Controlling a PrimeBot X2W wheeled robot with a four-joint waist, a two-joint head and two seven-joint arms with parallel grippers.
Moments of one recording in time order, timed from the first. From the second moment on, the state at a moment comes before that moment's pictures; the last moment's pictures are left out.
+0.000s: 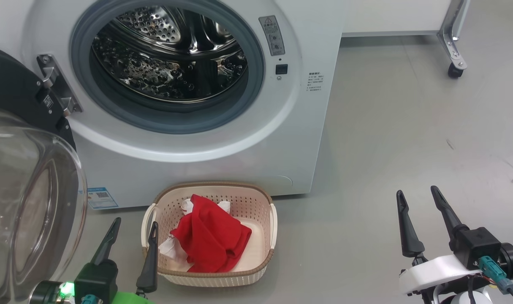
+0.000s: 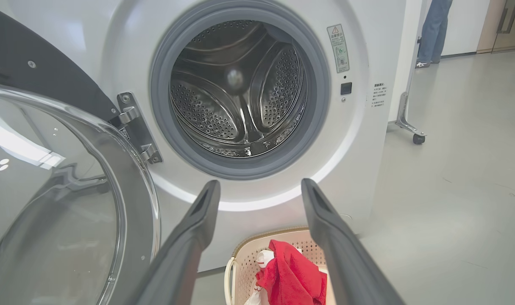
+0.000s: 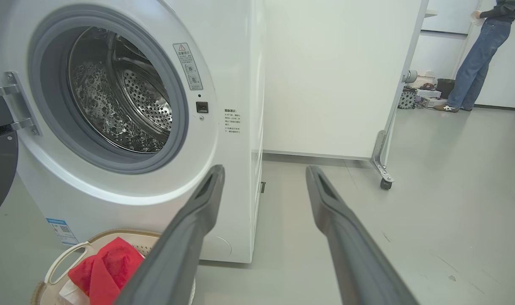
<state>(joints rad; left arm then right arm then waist) 0.15 0.15 -0.23 -0.12 -0.22 0.10 -0.08 0.10 -0.12 0.16 0.01 0.23 -0.06 -0.20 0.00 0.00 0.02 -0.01</state>
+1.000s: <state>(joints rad) 0.15 0.15 -0.22 -0.14 -0.22 0.10 -0.08 0.10 -0.13 0.16 0.01 0.23 -0.06 -0.20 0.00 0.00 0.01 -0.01</state>
